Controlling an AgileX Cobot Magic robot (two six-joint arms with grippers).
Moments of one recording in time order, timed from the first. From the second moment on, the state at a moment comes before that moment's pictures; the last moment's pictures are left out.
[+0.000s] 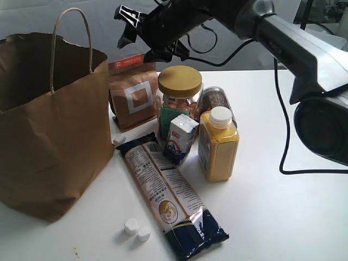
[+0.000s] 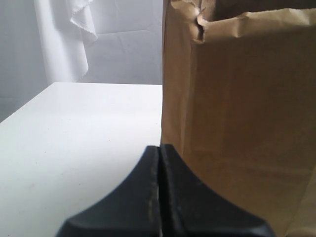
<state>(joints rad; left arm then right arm) 0.09 0.00 0.00 0.06 0.26 -0.04 0.76 2.47 -2.48 0.50 0.93 0.31</state>
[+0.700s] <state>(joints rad) 0.09 0.00 0.00 0.06 0.26 -0.04 0.77 2.53 -2.49 0.49 0.84 0.41</state>
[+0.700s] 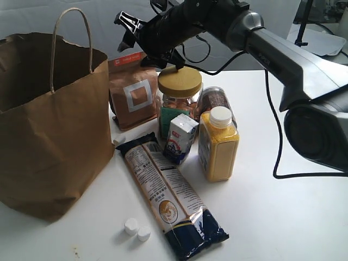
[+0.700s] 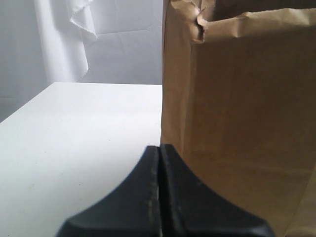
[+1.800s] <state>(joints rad) 0.09 0.00 0.00 0.06 0.26 -0.04 0.77 2.49 -2.49 0.49 1.04 0.14</state>
